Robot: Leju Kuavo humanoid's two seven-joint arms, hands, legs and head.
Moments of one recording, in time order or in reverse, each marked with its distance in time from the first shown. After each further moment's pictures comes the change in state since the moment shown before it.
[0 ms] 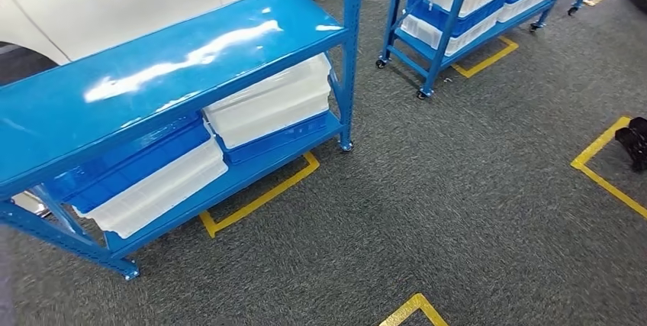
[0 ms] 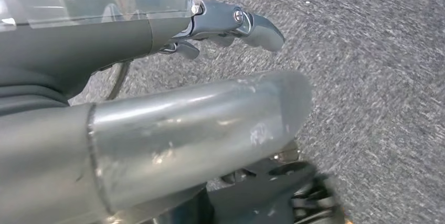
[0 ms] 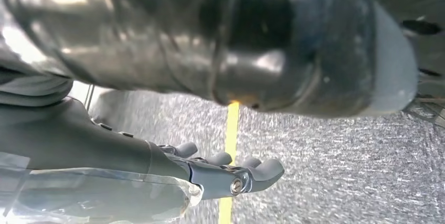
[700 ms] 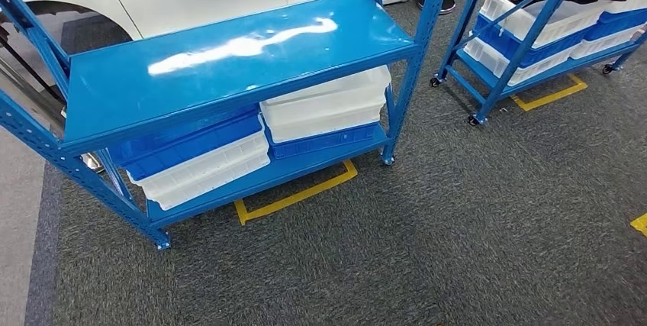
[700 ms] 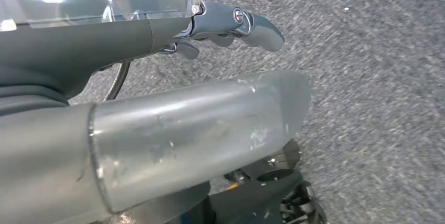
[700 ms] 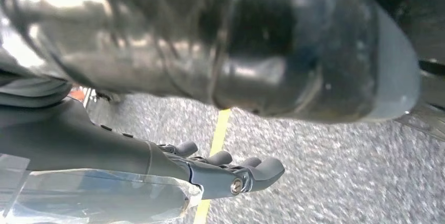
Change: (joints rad) left arm 0.004 0.000 0.000 0.000 -0.004 -0.021 0.004; right arm -0.002 -0.009 0.000 0.000 -0.004 -0.011 -0.004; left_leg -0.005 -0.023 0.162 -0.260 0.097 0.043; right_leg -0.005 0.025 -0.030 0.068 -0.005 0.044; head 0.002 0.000
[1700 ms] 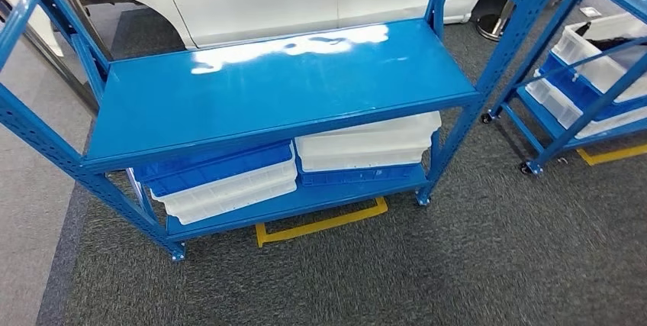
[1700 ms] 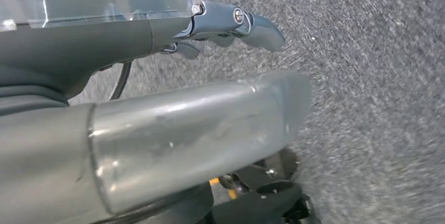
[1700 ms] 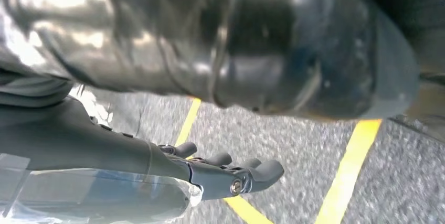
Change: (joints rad) left arm 0.000 0.002 -0.001 0.000 -0.004 0.010 -0.007; right arm 0.001 -0.007 0.003 0.004 0.044 0.029 0.003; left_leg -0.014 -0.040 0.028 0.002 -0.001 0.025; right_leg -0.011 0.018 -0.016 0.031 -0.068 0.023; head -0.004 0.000
